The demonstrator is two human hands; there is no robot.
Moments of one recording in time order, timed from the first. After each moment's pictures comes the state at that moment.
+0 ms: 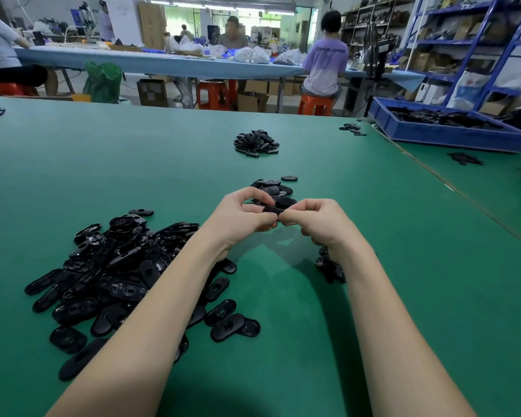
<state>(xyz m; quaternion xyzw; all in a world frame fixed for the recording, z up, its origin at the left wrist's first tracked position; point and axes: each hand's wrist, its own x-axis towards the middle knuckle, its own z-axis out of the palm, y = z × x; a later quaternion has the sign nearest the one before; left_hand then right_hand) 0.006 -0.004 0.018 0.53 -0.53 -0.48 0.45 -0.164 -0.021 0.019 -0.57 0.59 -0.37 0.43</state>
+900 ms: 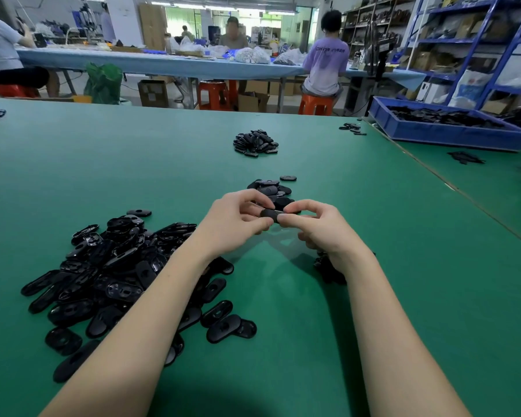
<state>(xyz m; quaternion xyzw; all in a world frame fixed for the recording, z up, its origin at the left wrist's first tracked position) 0.016 -0.010 0.007 0.53 -0.67 -0.31 0.40 -0.173 -0.019 0.010 -0.56 0.53 -0.40 0.49</state>
